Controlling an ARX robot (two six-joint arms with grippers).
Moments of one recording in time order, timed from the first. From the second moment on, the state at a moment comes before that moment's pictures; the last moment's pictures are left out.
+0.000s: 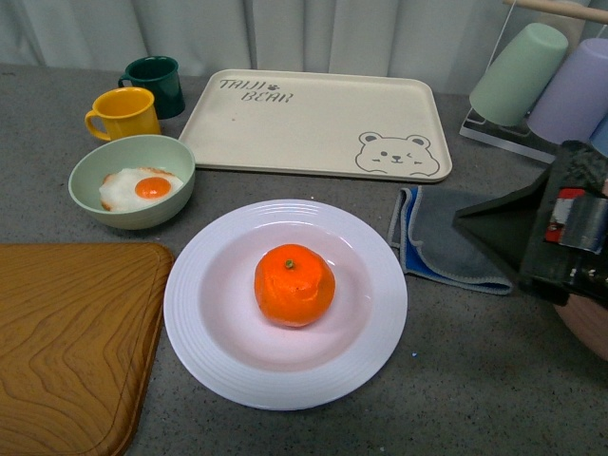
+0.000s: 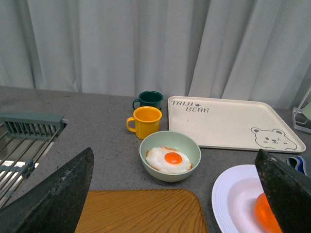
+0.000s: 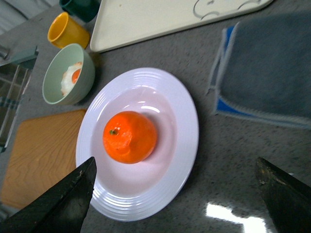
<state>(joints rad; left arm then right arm) 0.00 0.00 0.02 0.00 0.00 0.00 0.30 1.43 0.34 0.51 -0.26 0.53</state>
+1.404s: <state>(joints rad) 0.00 0.00 0.02 0.00 0.00 0.00 0.29 2.18 0.78 0.68 -0.59 0.92</state>
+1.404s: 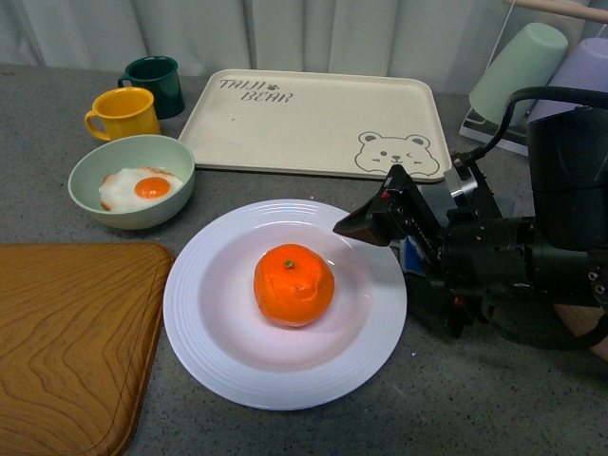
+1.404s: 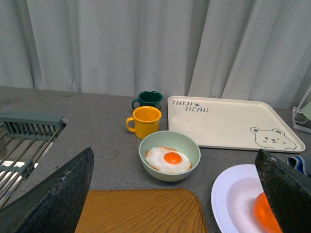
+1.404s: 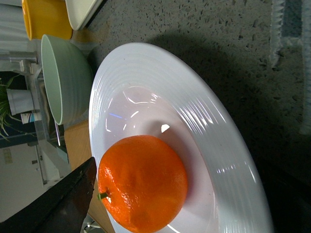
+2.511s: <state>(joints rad) 0.00 0.00 0.02 0.00 0.00 0.00 0.33 2.25 0.89 0.53 -0.60 0.93</state>
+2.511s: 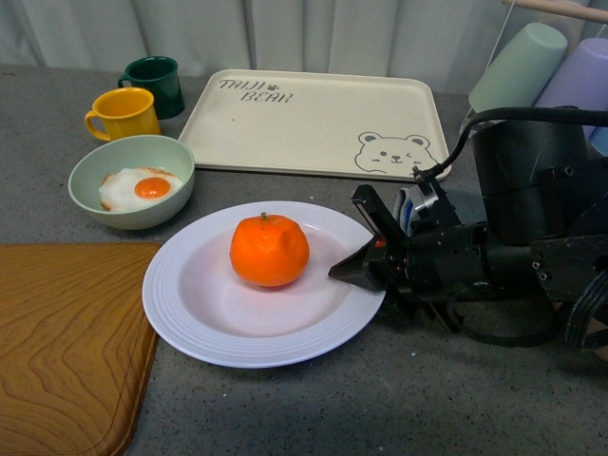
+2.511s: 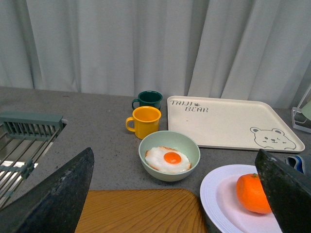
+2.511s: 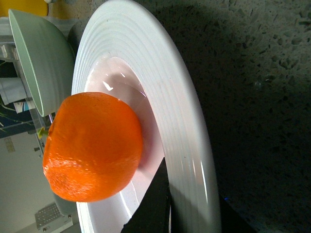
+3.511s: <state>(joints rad) 0.00 0.00 0.02 0.00 0.00 0.00 0.27 2.31 1.18 0.60 -0.60 0.95</state>
